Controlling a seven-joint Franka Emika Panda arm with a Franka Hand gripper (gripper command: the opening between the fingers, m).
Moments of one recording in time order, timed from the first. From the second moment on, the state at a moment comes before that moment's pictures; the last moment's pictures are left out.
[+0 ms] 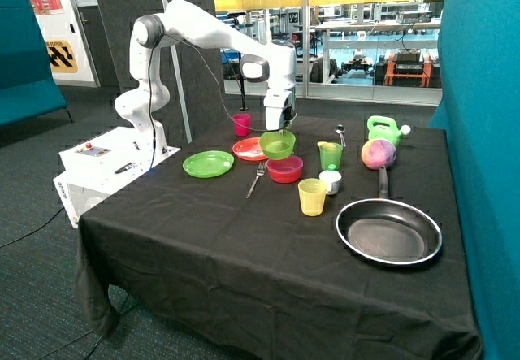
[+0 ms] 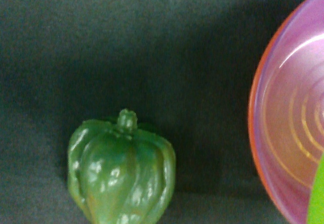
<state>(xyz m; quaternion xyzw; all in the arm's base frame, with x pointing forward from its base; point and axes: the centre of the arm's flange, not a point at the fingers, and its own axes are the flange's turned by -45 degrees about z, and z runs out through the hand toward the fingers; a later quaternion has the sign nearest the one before) 0.644 -0.031 0.394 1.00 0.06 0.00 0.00</state>
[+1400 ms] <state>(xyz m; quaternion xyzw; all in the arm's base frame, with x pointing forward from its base) 0.665 -0.045 0.357 1.00 0.05 0.00 0.00</state>
